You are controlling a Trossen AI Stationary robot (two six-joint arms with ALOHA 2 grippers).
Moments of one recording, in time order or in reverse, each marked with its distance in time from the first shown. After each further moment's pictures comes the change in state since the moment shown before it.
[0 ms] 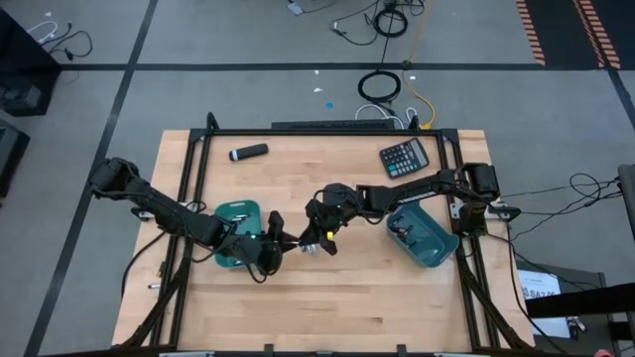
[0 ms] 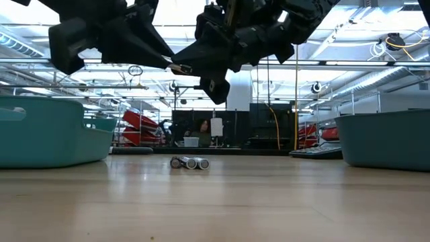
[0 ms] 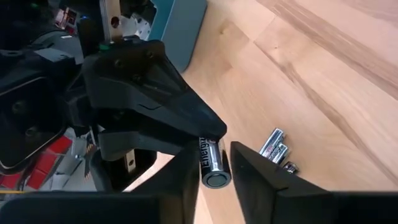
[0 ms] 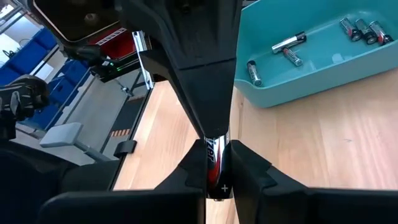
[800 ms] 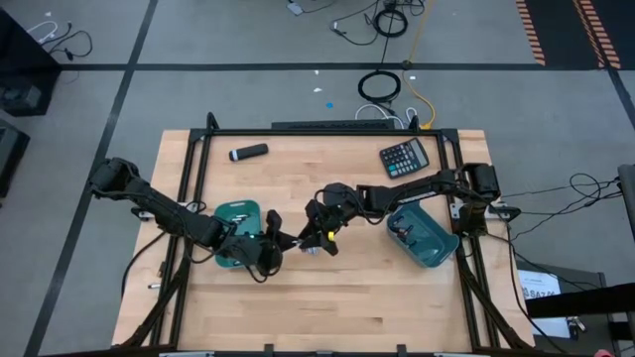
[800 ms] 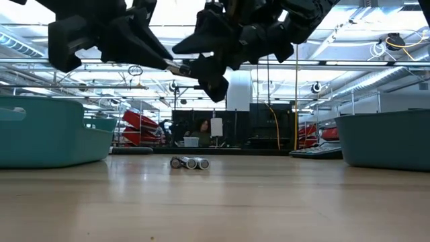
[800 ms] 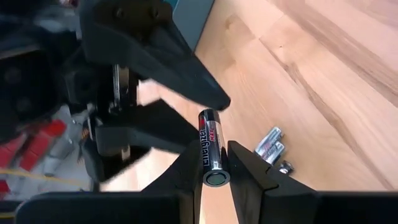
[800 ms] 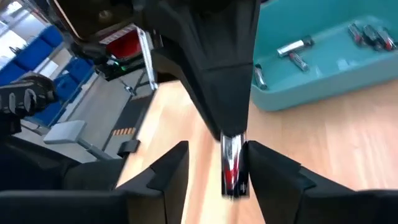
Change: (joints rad) left arm -0.005 0.000 0.000 -0.024 -0.035 -0.100; right arm 0.001 -0.002 0.001 0.013 -0.016 -0.018
